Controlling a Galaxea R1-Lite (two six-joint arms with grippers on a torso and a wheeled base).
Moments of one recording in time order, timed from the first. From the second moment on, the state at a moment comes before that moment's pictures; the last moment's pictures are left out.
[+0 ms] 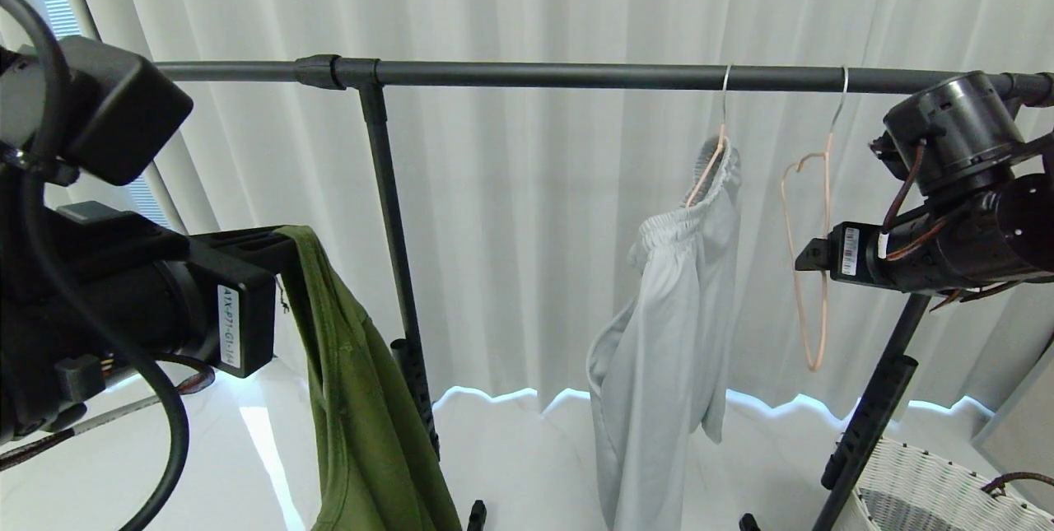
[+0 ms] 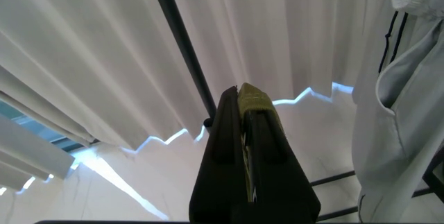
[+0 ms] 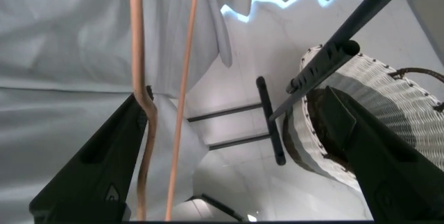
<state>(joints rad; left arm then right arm) -0.72 1.17 -0.89 -0.01 0.47 0.16 0.45 1.63 -1.35 0.51 -0.43 0.54</state>
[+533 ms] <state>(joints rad) -0.72 1.19 -0.89 -0.04 0.47 0.16 0.48 1.67 -1.45 0.51 -0.43 0.55</state>
